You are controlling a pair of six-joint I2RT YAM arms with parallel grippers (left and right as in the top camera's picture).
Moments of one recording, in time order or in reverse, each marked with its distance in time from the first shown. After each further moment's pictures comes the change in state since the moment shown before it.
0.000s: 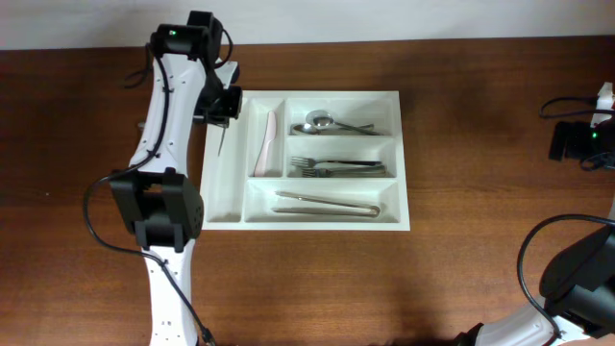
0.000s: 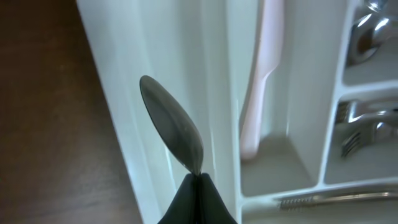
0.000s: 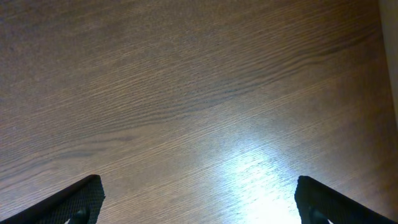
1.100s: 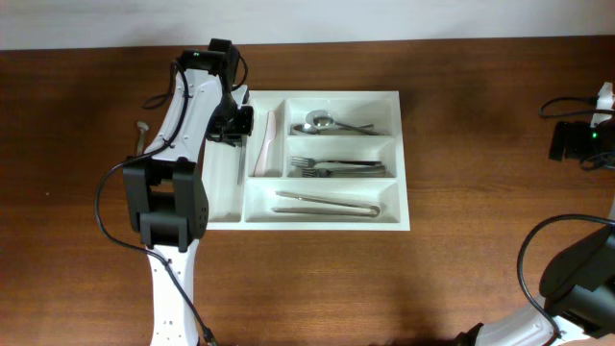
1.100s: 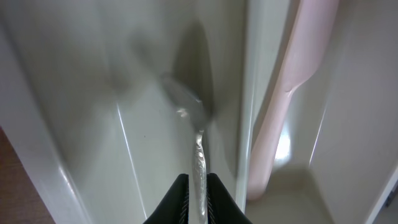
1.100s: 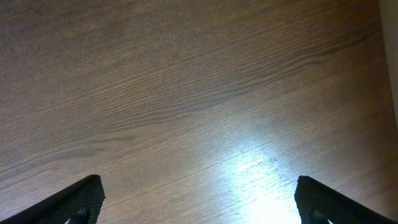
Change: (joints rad) left arm -0.024 0.012 -0.252 0.182 -0.001 -0.086; right arm 0.000 0.000 0.000 0.000 0.000 0.000
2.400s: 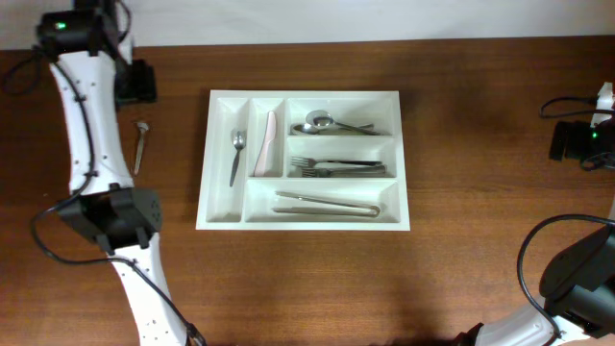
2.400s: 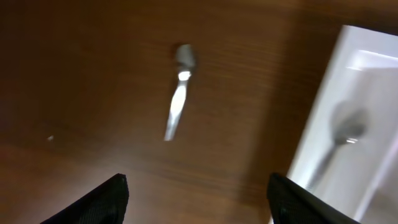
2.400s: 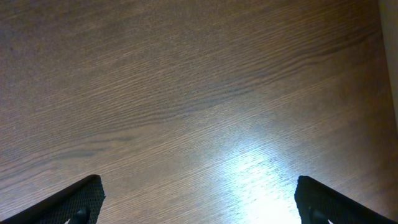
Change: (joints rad) left arm 0.312 0.006 0.582 -0.325 -0.195 0.048; right arm 0.000 0.000 0.000 0.000 0.000 0.000
